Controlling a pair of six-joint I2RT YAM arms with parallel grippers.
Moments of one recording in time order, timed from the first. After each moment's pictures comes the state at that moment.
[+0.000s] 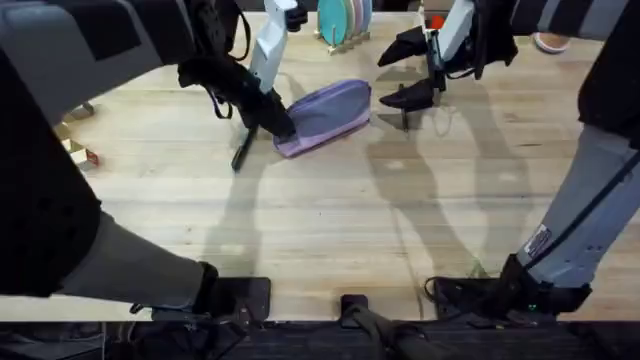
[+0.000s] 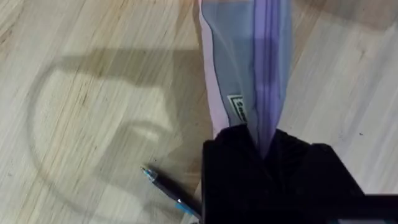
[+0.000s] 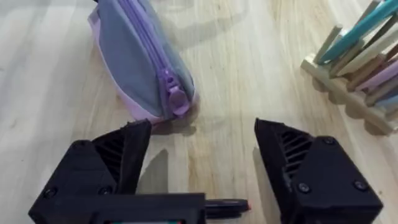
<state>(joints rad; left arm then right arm) -0.10 1.70 1.18 -0.87 0.54 0.92 -0.03 2.24 1.66 -0.91 -1.10 -1.49</state>
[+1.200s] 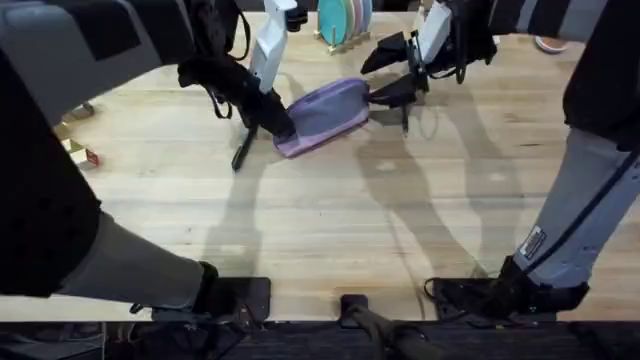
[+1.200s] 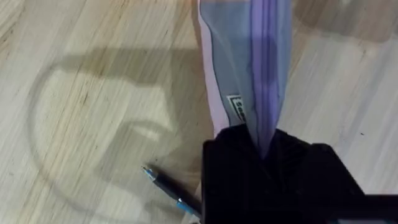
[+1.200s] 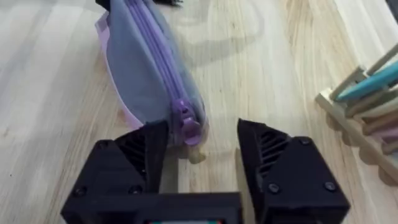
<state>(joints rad) -0.10 1.70 1.18 -0.87 0.53 0.92 0.05 2.24 1.66 -0.86 -1.10 -1.49</state>
